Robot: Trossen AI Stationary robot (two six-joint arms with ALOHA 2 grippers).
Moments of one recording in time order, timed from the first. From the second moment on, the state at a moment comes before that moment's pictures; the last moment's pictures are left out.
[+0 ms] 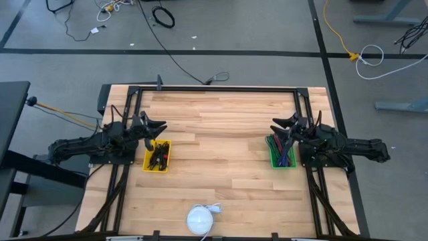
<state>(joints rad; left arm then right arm) 0.15 0.00 0.01 0.08 -0.21 -0.20 -0.07 0.00 0.02 0.06 0.32 0.25</state>
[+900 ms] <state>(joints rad) 0.15 0.00 0.01 0.08 -0.20 -0.20 -0.07 0.02 0.02 0.02 -0.06 -0.01</state>
